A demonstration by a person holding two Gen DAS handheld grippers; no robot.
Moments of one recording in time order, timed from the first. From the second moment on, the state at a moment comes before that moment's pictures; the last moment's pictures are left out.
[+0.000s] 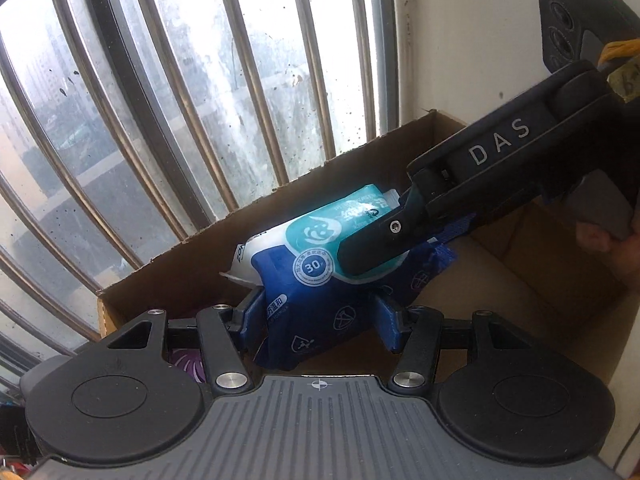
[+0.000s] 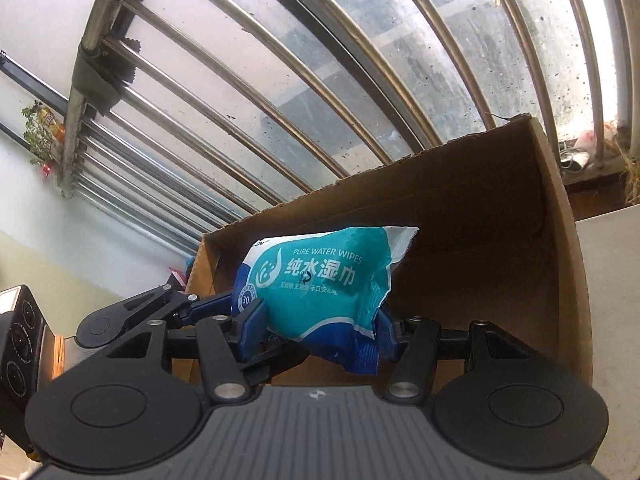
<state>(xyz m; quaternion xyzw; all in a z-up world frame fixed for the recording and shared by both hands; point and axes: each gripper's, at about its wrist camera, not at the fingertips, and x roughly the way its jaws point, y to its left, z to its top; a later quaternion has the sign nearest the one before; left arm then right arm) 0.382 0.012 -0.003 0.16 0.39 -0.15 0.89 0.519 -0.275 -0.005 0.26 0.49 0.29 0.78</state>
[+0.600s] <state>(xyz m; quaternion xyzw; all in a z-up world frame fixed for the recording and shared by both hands) 0.368 0.005 -0.011 0.25 0.39 -0.11 0.88 0.545 -0.233 -0.039 0.25 0.53 0.29 0.76</state>
